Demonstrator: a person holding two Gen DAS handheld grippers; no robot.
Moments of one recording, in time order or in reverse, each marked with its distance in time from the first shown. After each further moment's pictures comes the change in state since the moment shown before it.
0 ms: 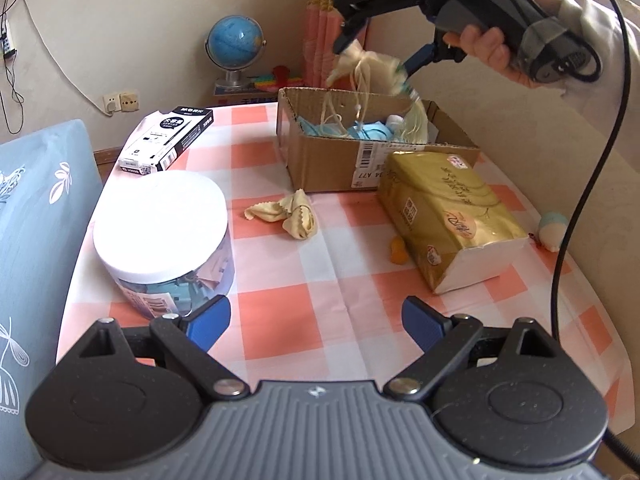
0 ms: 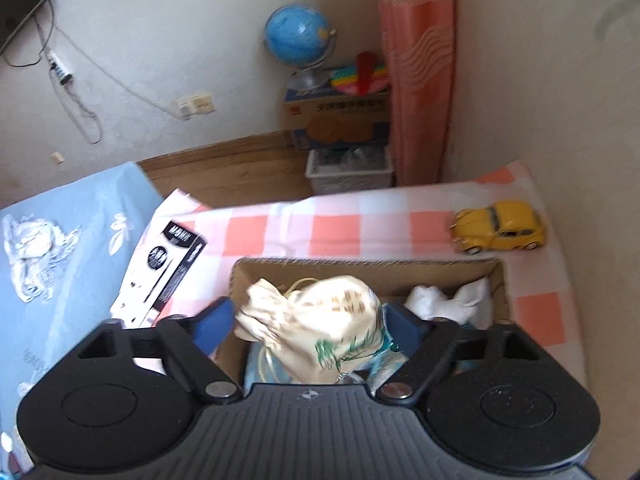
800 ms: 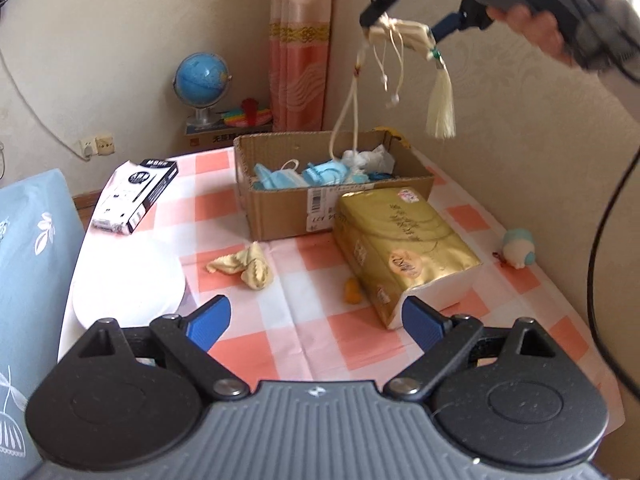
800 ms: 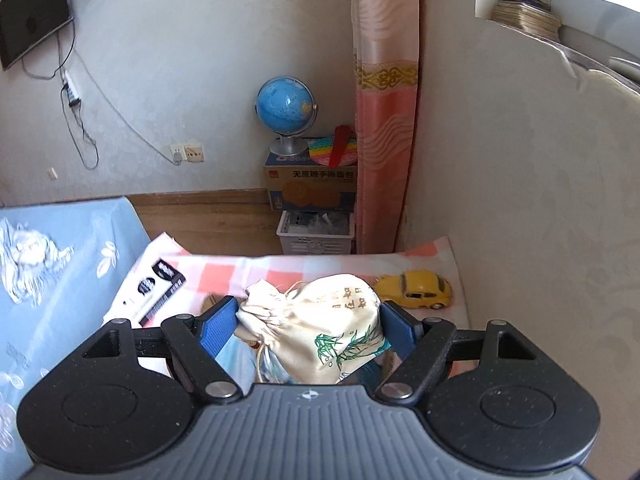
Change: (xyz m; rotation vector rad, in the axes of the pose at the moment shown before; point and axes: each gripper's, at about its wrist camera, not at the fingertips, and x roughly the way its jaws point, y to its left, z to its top) left arm -0.018 -0.032 0.020 0.089 -0.071 -0.037; right arm -0.120 -0.026 -0.003 -0.090 -0.195 -0.097
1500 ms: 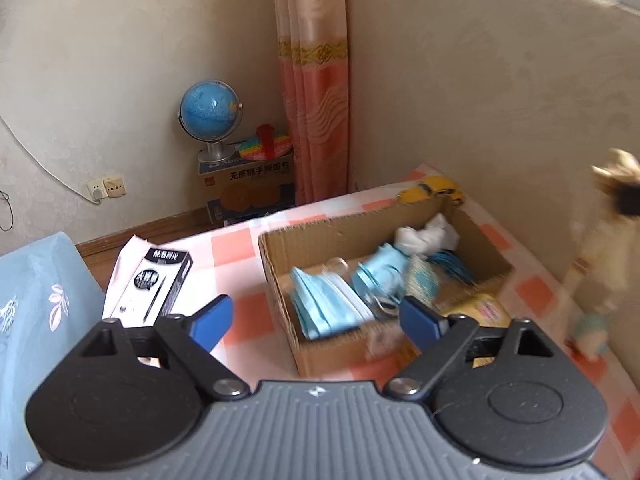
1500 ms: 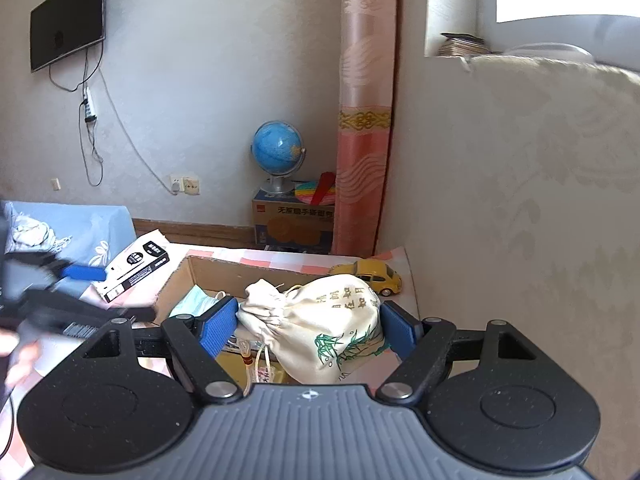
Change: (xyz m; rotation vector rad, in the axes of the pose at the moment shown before) left arm 0.068 0.020 0.108 0.079 -0.021 0.072; right arm -0.068 -0.044 -0.121 -0.104 -0.214 -0.036
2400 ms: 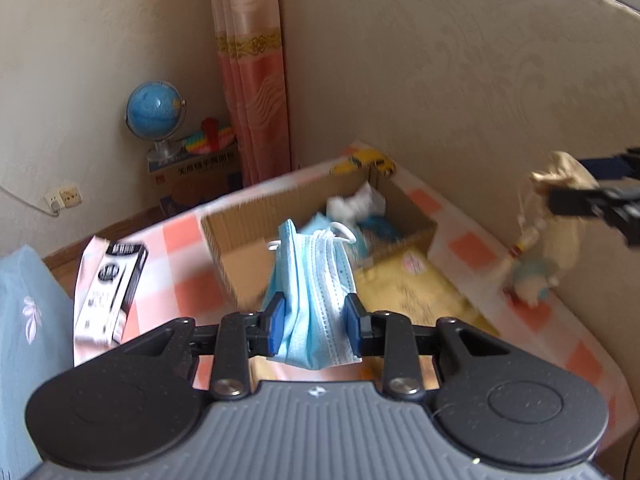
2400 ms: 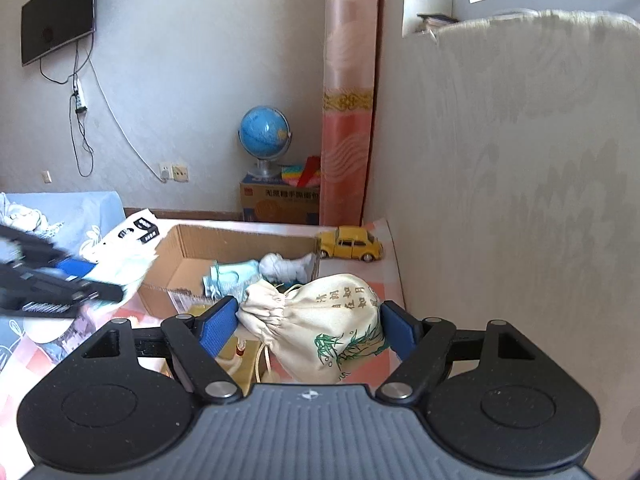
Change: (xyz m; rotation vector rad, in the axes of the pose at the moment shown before) left arm -0.018 -0.024 0.002 0.115 0.050 -0.129; right arm -0.023 -0.015 -0.038 0.017 0.020 -0.033
